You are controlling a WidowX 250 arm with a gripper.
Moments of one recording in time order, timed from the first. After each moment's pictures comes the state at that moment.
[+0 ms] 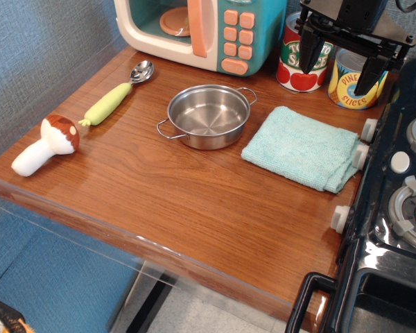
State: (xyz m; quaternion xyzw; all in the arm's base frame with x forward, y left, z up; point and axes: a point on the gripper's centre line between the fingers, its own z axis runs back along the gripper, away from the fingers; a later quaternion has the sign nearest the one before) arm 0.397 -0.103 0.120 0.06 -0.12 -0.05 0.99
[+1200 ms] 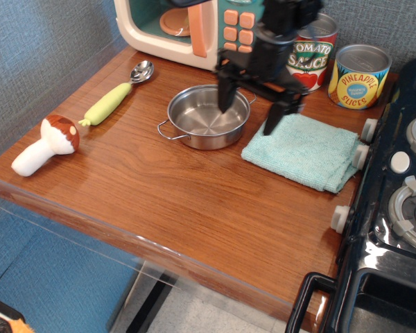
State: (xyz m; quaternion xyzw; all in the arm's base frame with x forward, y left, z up) arm 0.377 -0.005 0.054 0.10 -0.04 -0.01 0.99
